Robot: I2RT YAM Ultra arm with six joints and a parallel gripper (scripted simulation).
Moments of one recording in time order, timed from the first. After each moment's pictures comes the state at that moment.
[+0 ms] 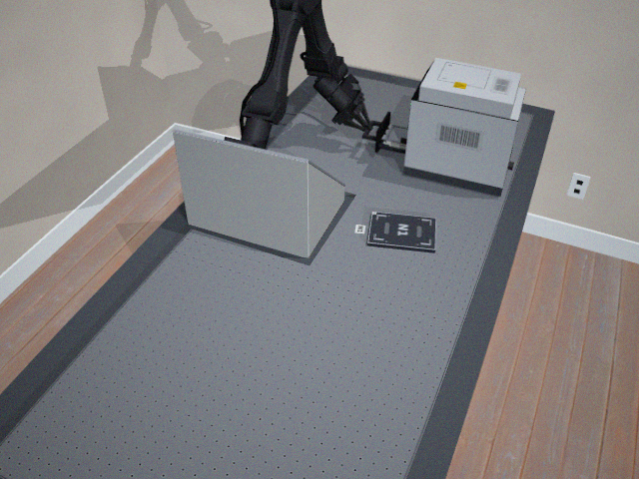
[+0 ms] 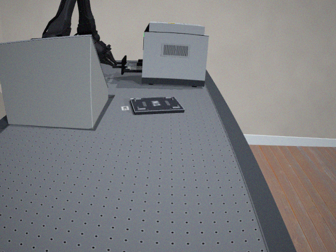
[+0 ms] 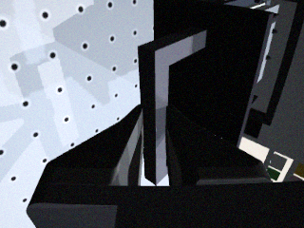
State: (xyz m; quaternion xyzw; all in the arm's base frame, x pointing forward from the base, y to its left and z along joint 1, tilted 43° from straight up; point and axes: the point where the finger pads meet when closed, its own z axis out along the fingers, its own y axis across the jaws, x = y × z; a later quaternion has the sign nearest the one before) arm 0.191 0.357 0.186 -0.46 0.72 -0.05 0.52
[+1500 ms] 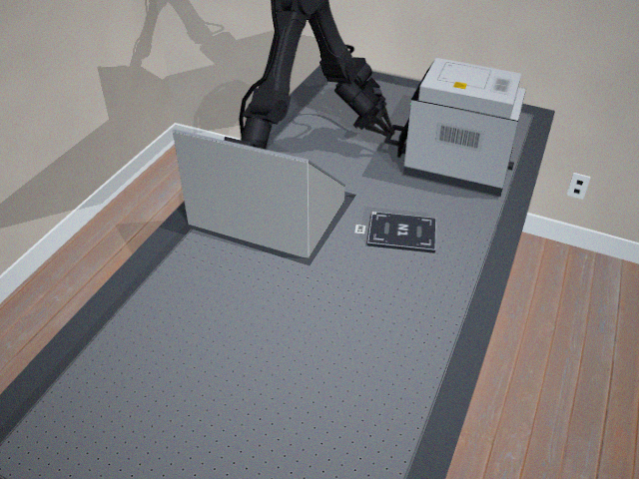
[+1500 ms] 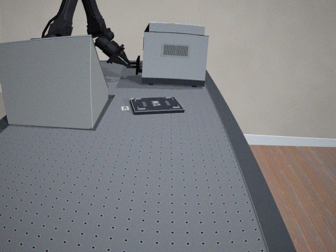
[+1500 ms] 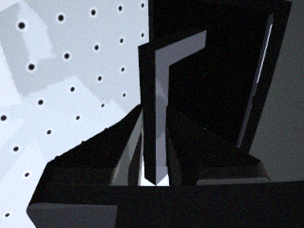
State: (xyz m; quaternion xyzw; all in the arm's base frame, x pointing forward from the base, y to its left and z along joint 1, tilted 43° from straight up) arm 0.256 0.353 0.187 -0.46 0.71 -0.05 0.52
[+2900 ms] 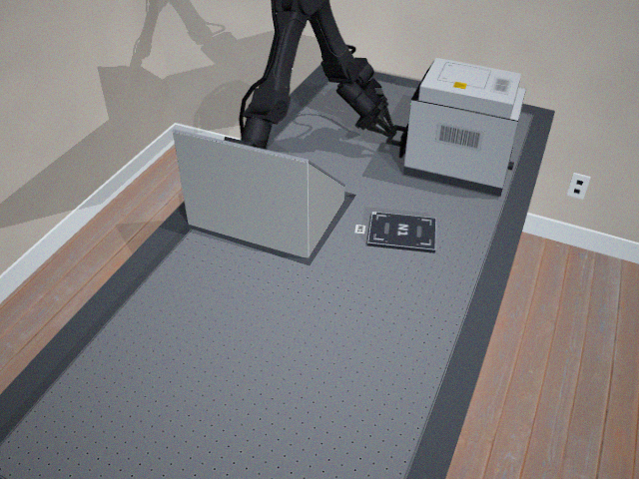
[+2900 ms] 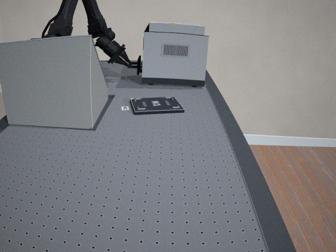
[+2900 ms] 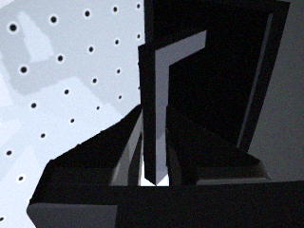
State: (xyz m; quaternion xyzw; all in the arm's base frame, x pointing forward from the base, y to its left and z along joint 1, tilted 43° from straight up) arm 0.261 0.353 0.187 -0.46 0.71 -0.05 0.52
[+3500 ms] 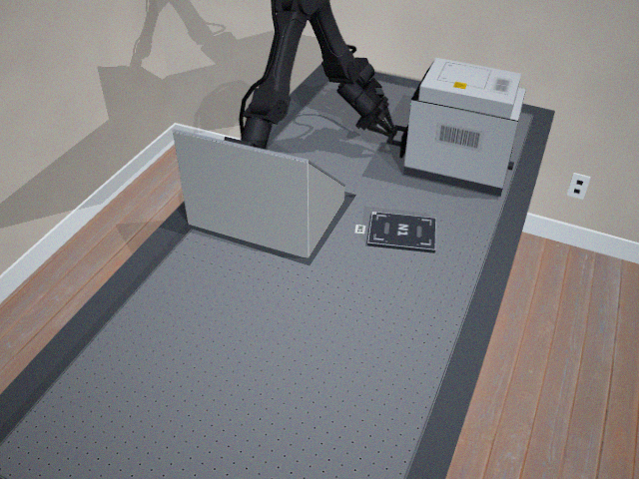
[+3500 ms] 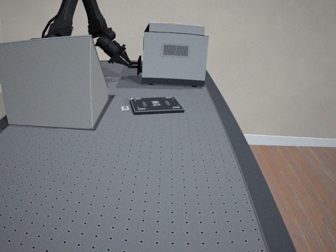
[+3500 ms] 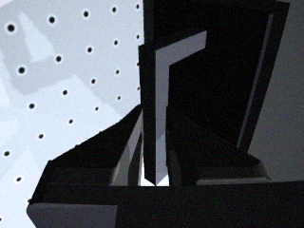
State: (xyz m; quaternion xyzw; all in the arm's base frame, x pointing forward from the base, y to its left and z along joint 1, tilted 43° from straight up) arm 0.262 0.353 0.187 -0.47 0.71 -0.05 0.52
